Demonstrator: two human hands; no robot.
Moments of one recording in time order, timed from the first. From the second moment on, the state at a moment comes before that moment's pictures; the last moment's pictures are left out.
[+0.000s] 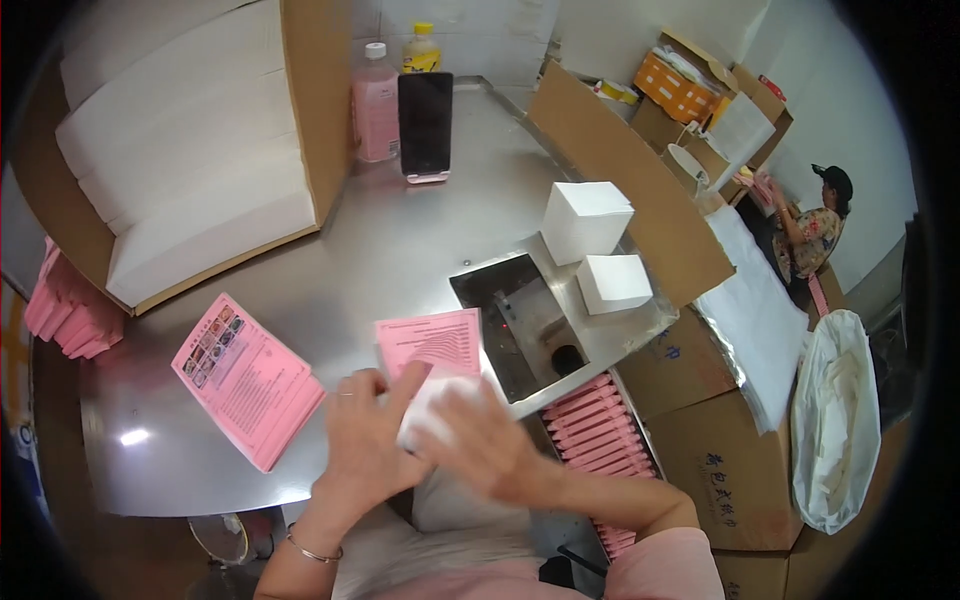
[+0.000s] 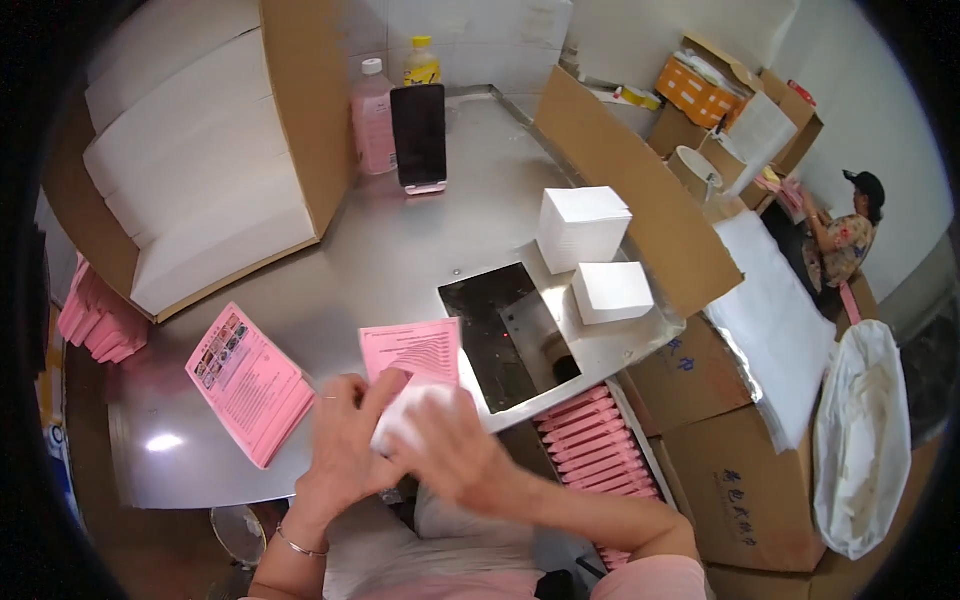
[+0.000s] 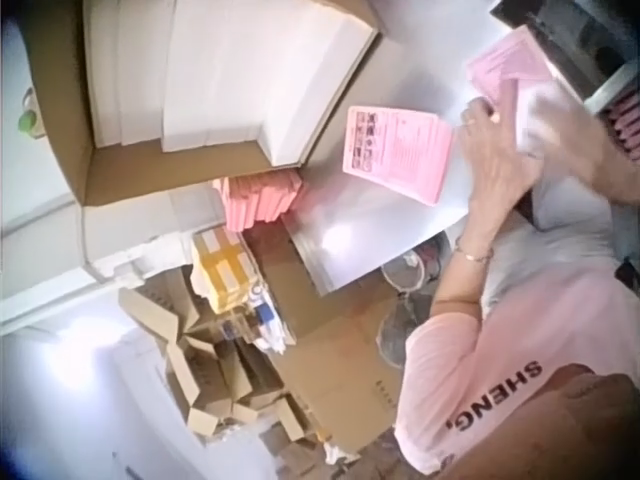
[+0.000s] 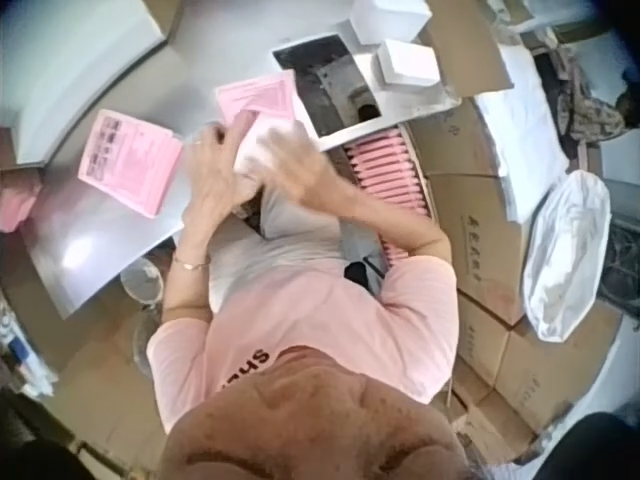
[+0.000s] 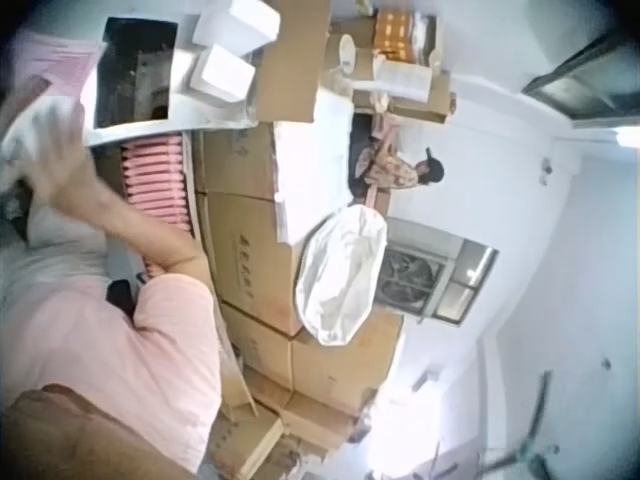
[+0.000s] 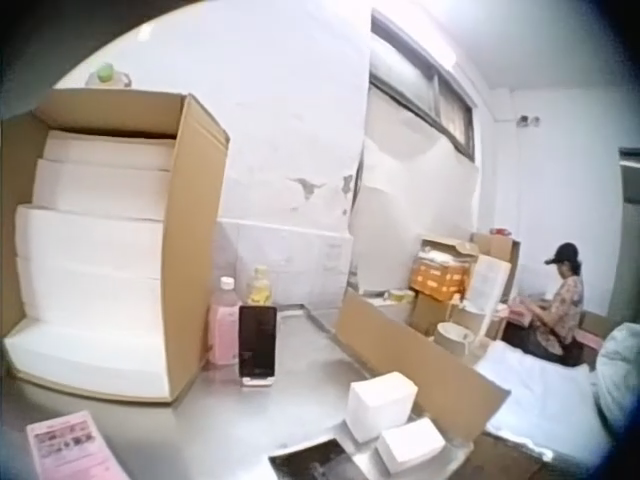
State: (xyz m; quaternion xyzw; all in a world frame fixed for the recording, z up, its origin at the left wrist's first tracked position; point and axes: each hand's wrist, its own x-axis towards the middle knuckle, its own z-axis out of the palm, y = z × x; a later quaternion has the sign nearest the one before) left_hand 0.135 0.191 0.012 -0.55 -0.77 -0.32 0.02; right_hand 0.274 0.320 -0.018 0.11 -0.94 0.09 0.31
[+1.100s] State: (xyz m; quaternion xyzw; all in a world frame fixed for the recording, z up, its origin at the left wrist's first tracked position) left_hand 0.142 0.212 -0.015 -0.62 -0.71 -0.33 0.04; right_hand 0.278 0.438 -0.005 -0.11 -0.91 0.01 0.40
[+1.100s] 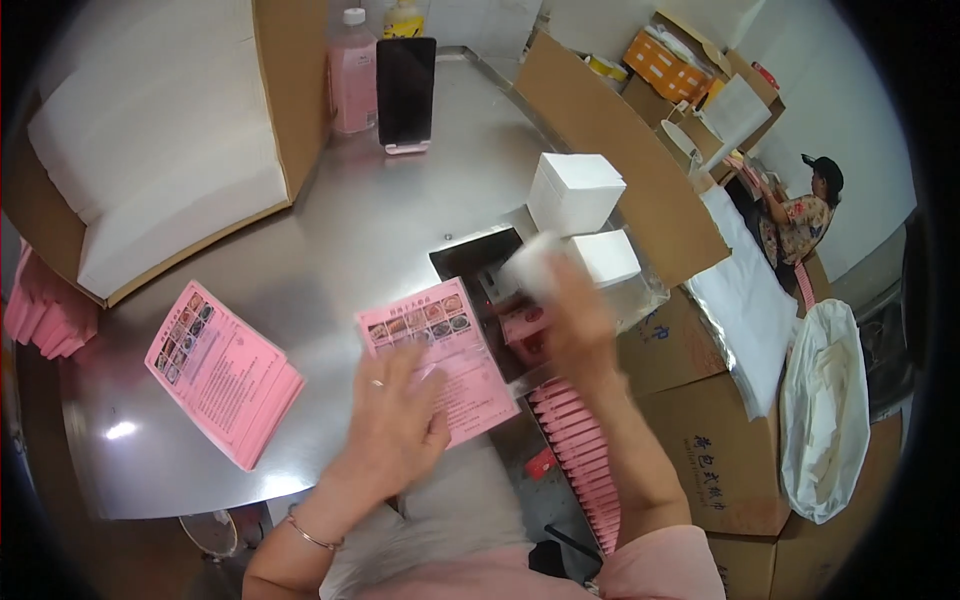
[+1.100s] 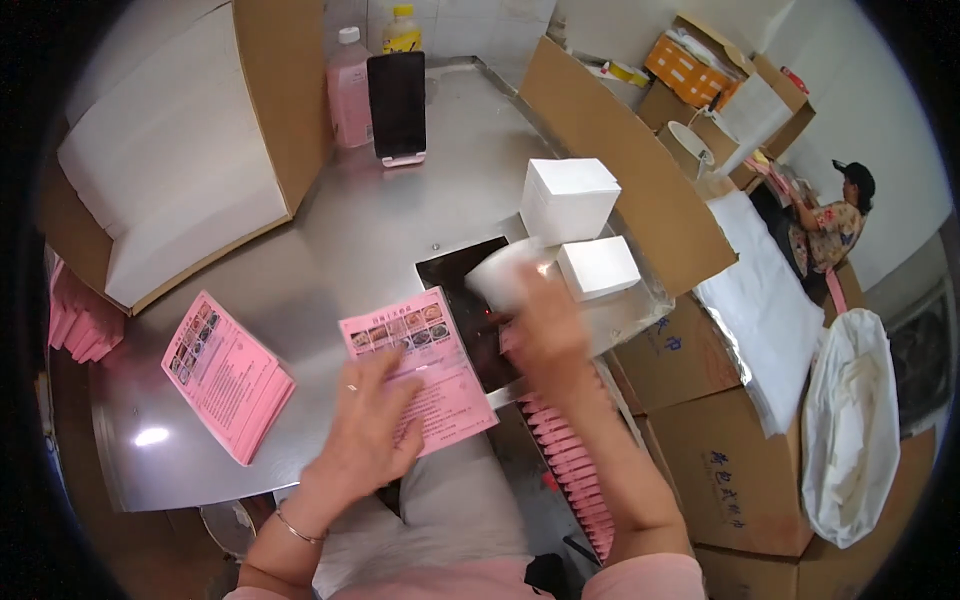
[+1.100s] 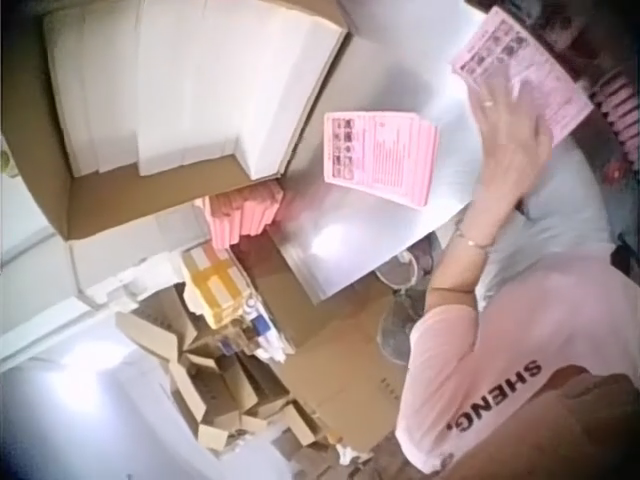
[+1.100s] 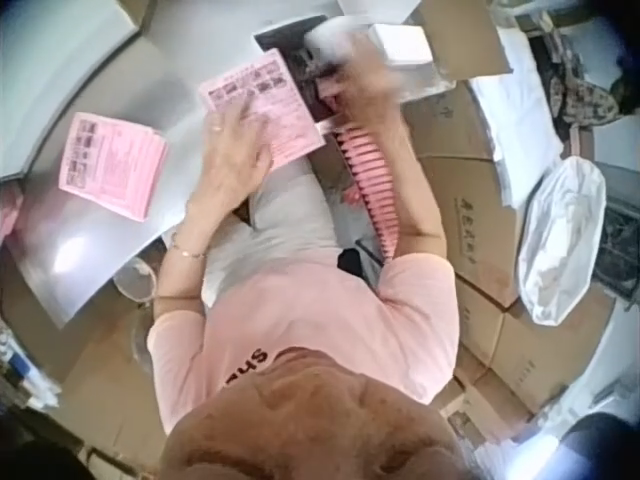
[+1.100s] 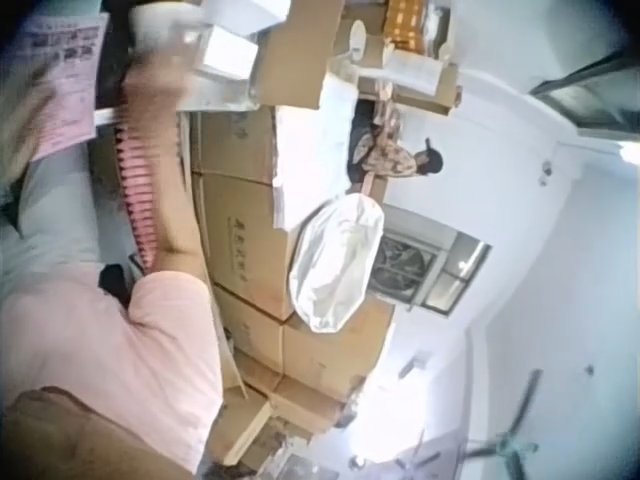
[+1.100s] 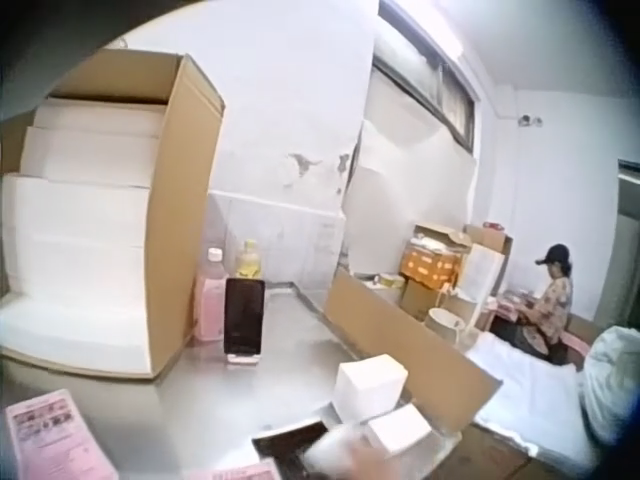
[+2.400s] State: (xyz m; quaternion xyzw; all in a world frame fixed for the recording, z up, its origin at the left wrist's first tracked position) left_hand 0.143 0.209 0.007 -0.58 -0.75 -0.32 0.03; right_hand 0.261 0.342 -0.015 0.01 -0.93 0.07 0.37
